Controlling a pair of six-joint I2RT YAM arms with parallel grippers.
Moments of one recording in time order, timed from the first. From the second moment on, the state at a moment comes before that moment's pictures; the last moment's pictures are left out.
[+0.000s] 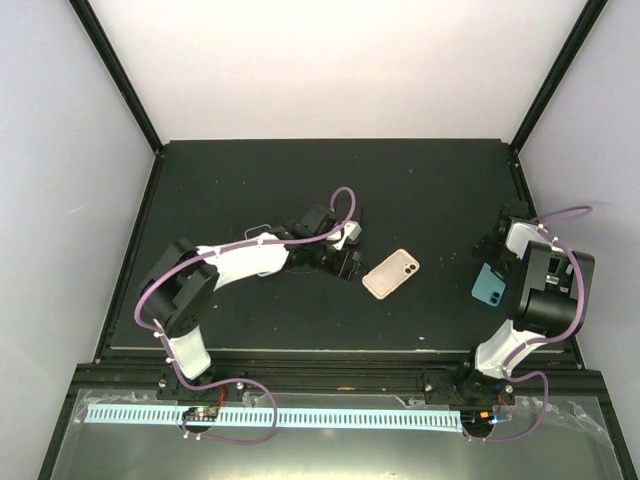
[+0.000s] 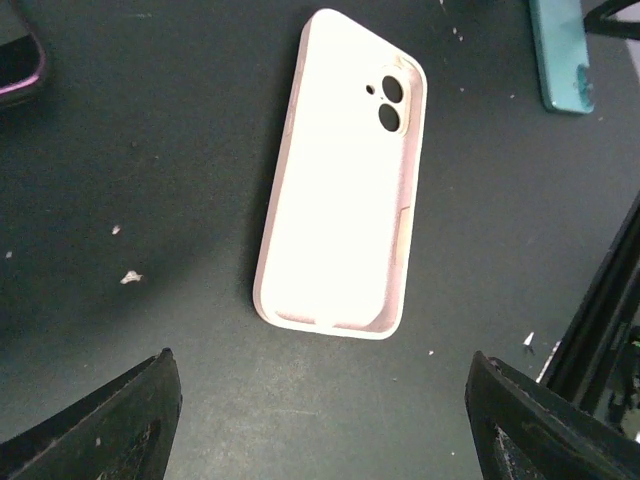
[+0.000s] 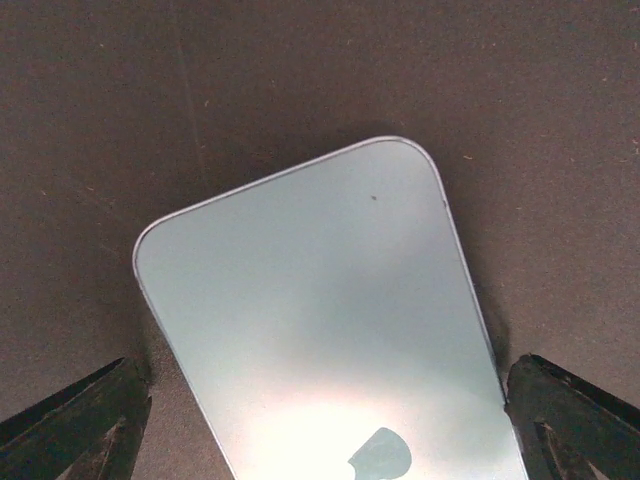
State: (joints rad) left arm -0.74 1.75 1.09 -0.23 0.44 -0.41; right arm -0.29 1.69 0.95 -0.63 0.15 0.58
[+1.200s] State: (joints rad) left arm -0.91 2.02 1.24 -0.17 0.08 -0.31; right arm -0.19 1.65 0.89 -0.54 0.10 0.45
